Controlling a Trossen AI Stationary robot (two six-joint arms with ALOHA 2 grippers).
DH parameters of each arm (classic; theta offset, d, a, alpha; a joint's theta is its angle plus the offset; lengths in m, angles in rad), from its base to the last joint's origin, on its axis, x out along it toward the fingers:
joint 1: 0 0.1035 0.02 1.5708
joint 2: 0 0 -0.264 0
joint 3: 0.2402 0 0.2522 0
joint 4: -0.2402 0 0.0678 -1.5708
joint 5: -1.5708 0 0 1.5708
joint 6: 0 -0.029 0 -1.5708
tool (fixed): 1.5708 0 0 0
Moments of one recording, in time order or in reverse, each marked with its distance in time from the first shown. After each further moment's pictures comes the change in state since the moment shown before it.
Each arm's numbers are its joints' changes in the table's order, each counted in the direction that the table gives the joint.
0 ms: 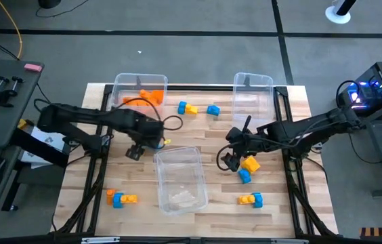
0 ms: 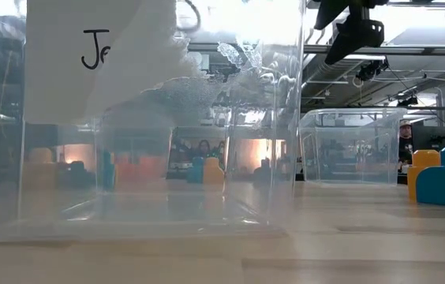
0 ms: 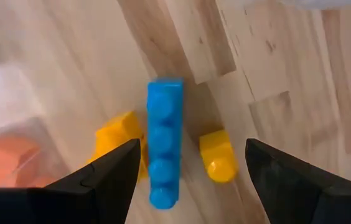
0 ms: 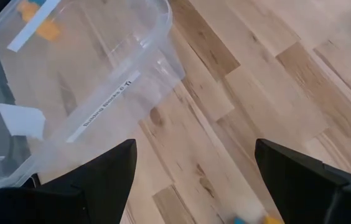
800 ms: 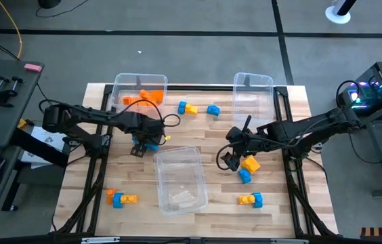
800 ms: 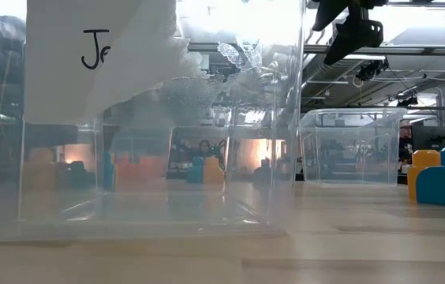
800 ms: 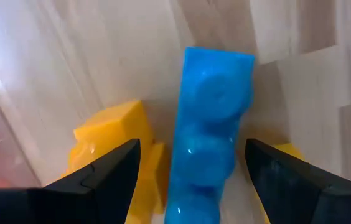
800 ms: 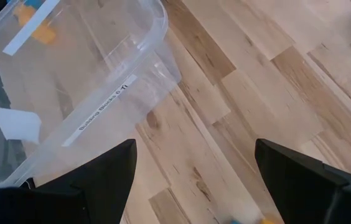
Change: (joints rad) left arm 0.131 -0.048 -0.294 0.328 0.039 -0.043; right arm 0.000 0.000 0.000 0.000 -0.017 0.003
